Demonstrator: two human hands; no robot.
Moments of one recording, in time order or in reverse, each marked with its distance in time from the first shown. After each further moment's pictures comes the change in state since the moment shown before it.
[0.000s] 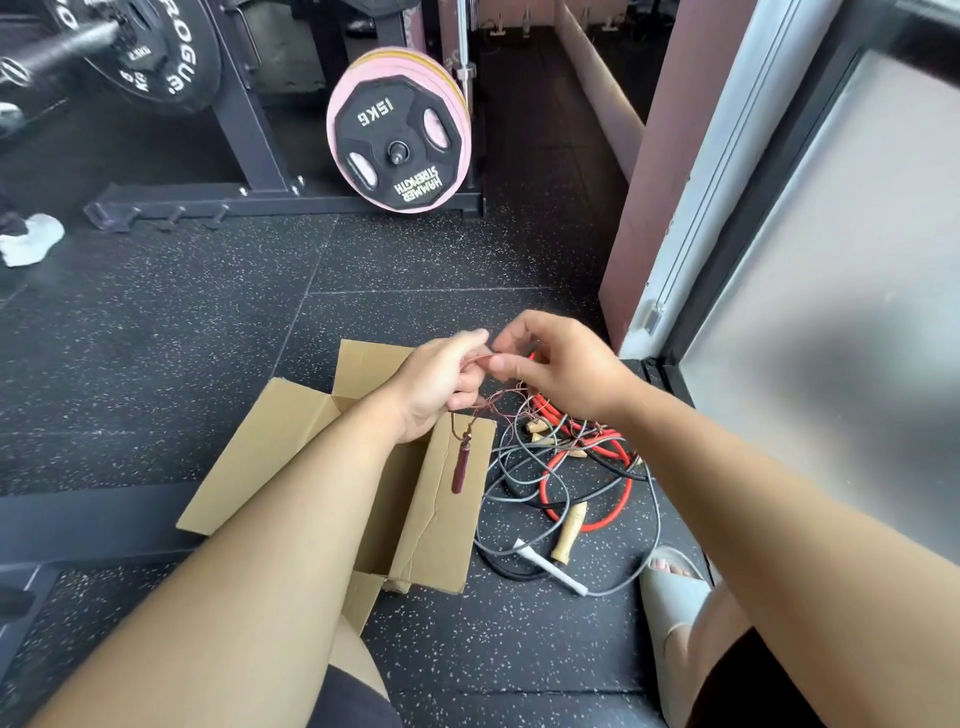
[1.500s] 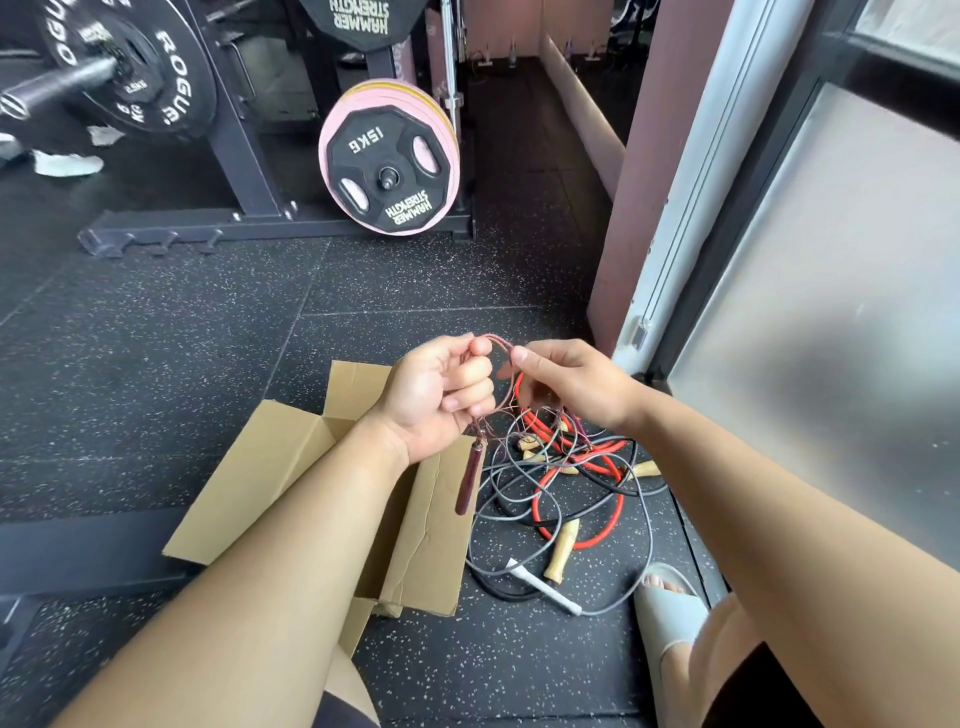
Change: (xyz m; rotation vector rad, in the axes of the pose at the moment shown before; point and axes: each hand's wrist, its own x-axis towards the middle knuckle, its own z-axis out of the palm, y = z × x) left_hand -0.006 0.015 0.017 -0.636 -0.193 0.012; right_hand -0.009 0.012 -0.024 0.244 -0.133 0.182
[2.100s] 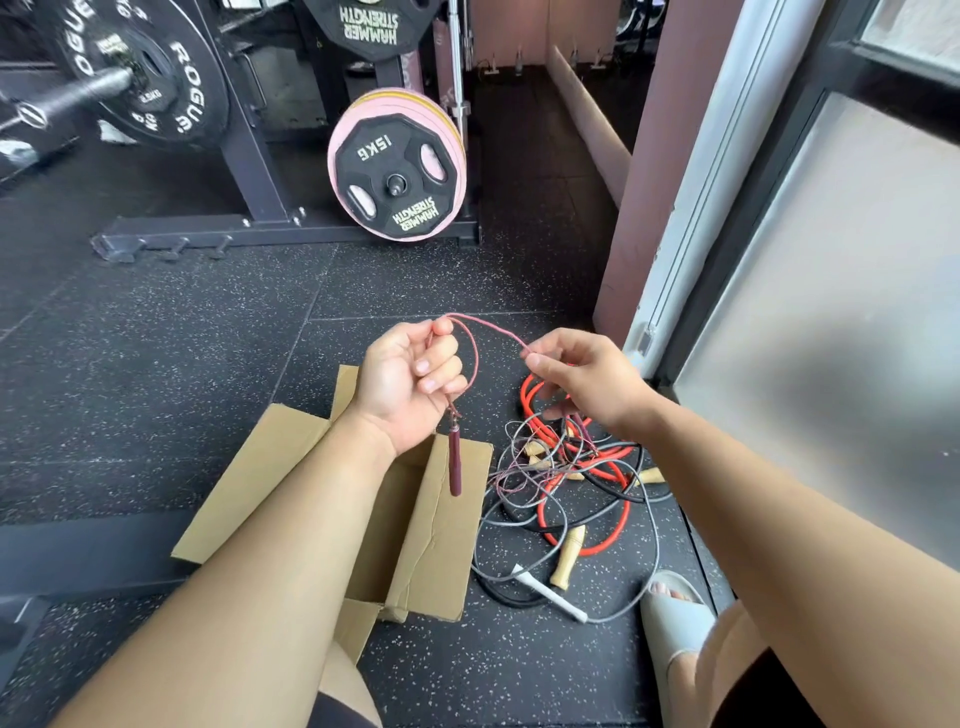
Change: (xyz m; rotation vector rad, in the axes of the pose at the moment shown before) left_hand -0.004 0.021 -0.019 -0.089 0.060 0.168; right_hand 0.003 0.000 0.002 0.185 0.213 0.114
